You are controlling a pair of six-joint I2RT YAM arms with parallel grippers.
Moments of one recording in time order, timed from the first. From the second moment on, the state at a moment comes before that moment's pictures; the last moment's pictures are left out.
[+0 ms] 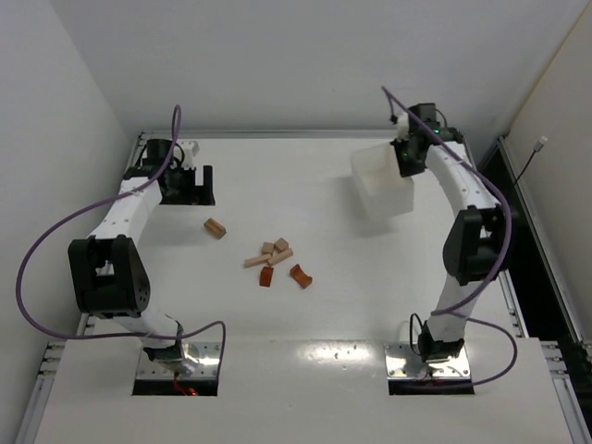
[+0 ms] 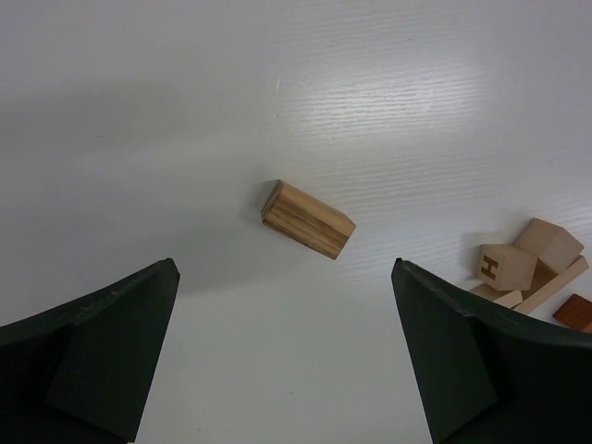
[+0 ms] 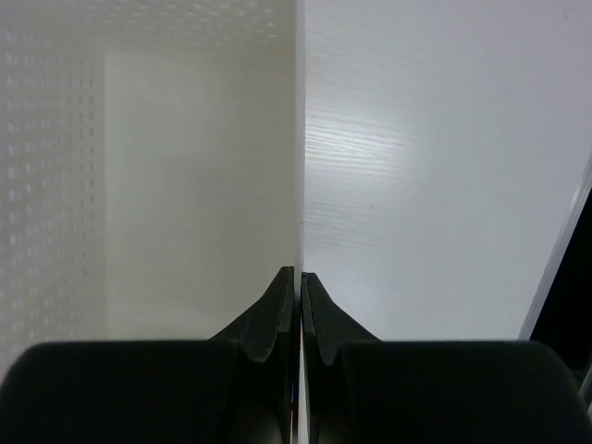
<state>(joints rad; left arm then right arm) 0.06 1.59 1.27 -0.63 0.20 0.04 0.13 1.86 1.68 -0.77 0.09 -0.19</state>
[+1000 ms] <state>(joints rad) 0.04 1.82 1.56 -0.74 0.22 0.10 -0.35 2.35 2.07 -0.65 -0.19 -0.33</state>
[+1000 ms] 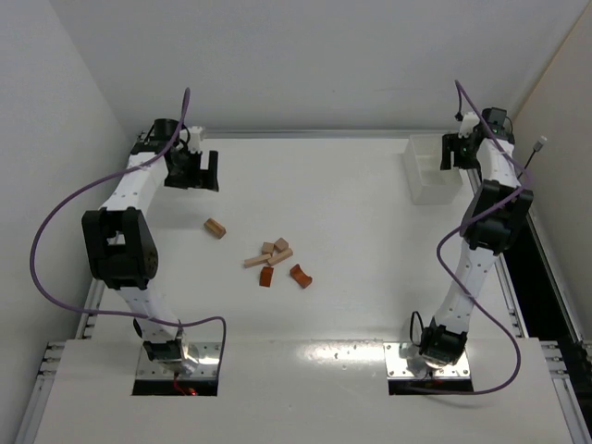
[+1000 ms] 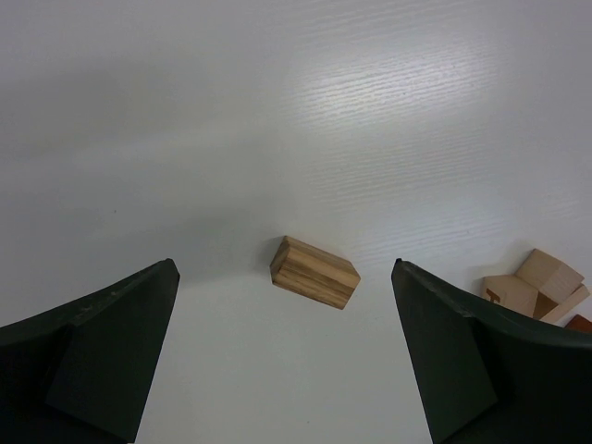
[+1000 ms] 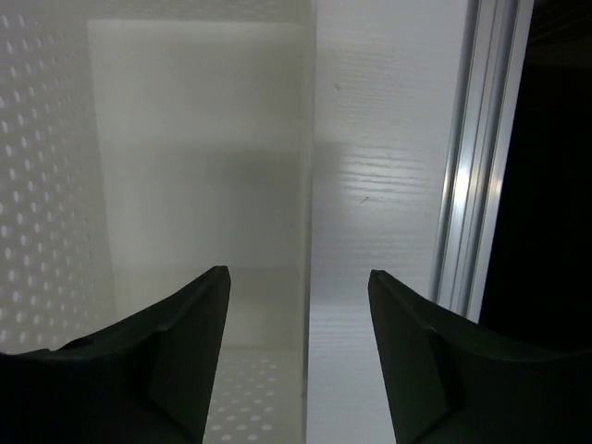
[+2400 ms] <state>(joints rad) -0.58 1.45 0.96 -0.64 -0.04 0.21 -0.01 1.20 1.19 -0.74 -0.53 -0.51</state>
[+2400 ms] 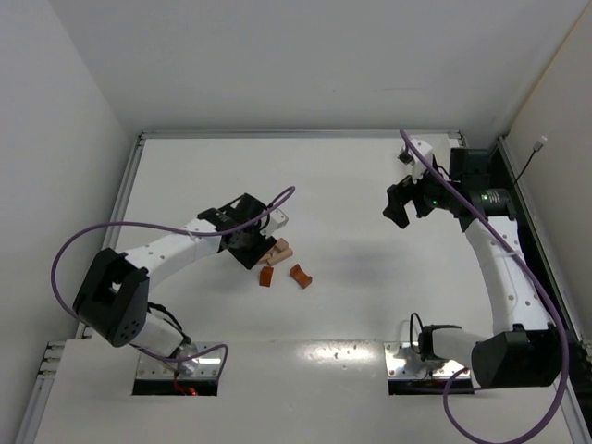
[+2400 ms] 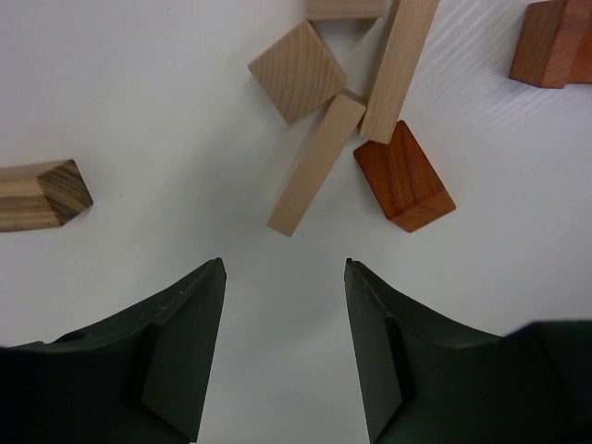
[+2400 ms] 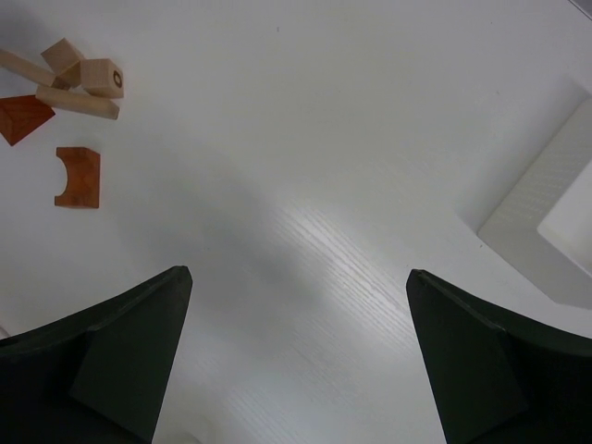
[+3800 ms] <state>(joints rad) -0.54 1.39 1.40 -0.71 0.15 0.22 0.02 1.27 1.19 -0.76 -0.54 -0.45</state>
